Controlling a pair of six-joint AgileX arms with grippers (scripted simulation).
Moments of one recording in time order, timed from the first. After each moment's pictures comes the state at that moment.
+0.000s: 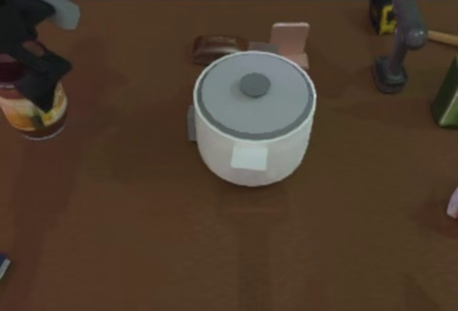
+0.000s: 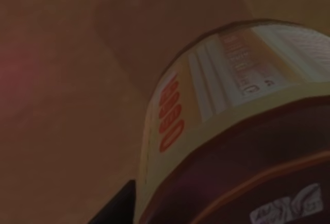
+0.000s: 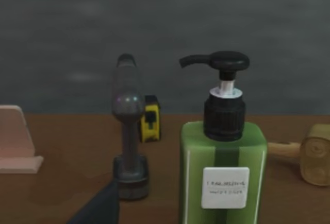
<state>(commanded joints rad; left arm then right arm) -0.07 2.06 1.84 -1.37 0.00 0.58 0.00 0.00 0.00 0.00 0.00 0.00</state>
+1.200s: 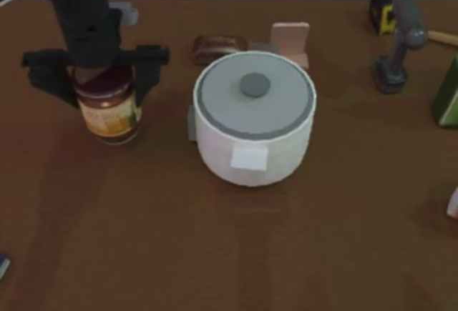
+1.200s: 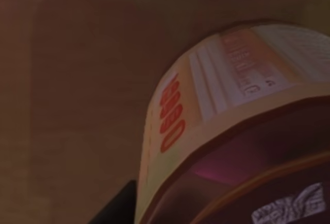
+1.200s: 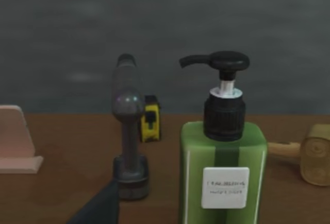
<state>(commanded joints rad) -0.29 2.18 1.88 -1.27 0.00 -0.28 0.00 0.00 0.00 0.00 0.00 0.00</state>
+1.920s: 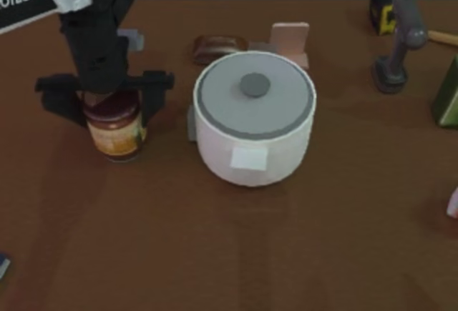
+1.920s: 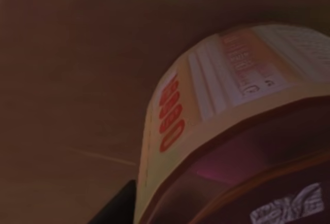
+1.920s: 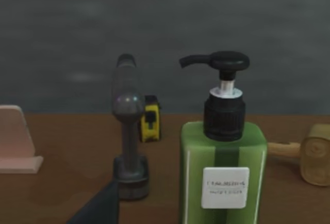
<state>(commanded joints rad) -0.29 2.21 1.75 -1.11 0.00 -0.28 0.00 0.00 0.00 0.00 0.00 0.00</state>
